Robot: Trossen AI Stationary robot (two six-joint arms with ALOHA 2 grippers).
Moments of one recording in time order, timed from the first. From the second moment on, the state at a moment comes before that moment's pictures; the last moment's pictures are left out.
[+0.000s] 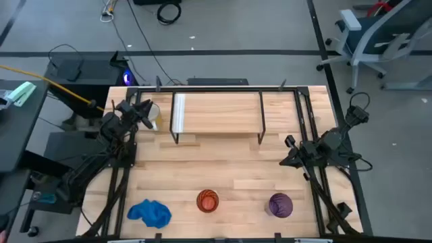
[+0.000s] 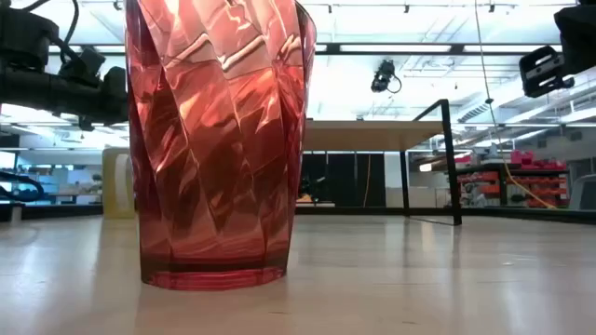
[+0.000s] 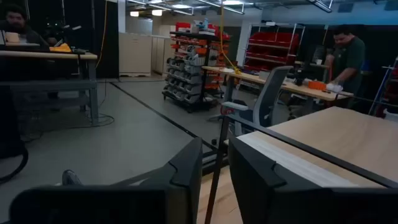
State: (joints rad) left arm 0.92 0.01 0.01 0.06 0.04 -0.12; right arm 0.65 0.00 0.03 0.02 0.31 0.09
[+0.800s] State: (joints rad) left arm 0.92 0.01 0.01 0.06 0.04 -0.12; right arm 0.65 0.00 0.03 0.02 0.31 0.09
